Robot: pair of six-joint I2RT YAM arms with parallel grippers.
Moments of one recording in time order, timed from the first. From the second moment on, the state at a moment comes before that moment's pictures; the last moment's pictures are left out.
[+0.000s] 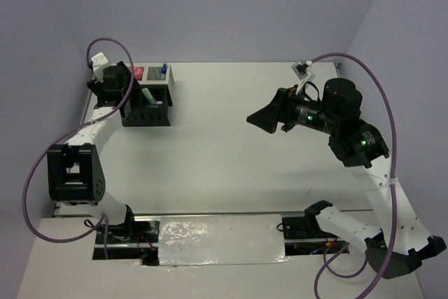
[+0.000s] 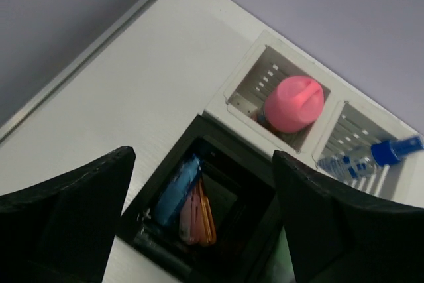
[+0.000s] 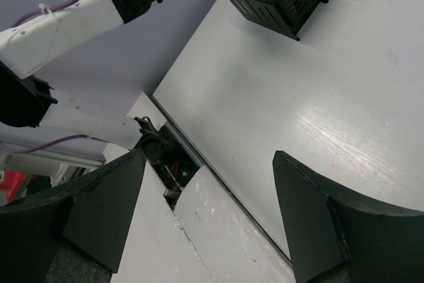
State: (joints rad) left arm 0.03 1.57 1.10 0.12 -0.49 -0.41; right arm 0.43 0.95 1.34 -0.63 -0.54 0.51
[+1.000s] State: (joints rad) left arm -0.16 0.49 1.20 -1.01 -0.41 -0.47; right arm 0.43 0.63 1.52 -1.22 0.37 0.38
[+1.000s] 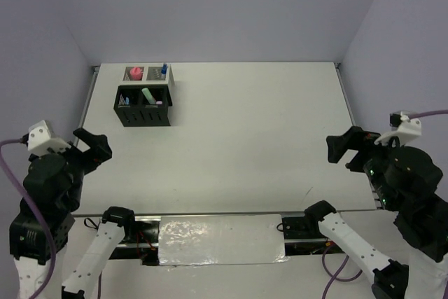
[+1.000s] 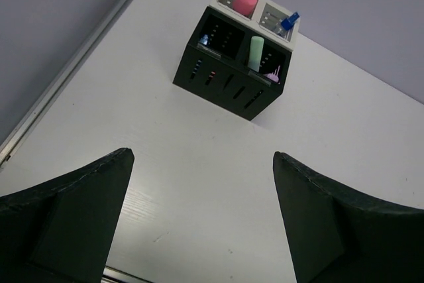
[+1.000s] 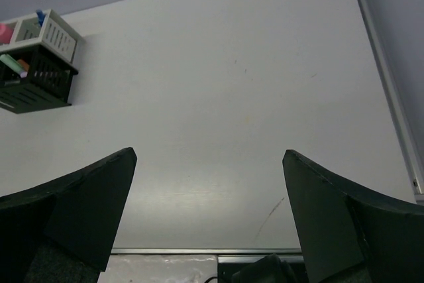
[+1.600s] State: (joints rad) left arm -0.16 0.46 1.20 -1.07 -0.47 -0.45; right arm 0.43 0.55 1.46 -1.23 0.42 0.39
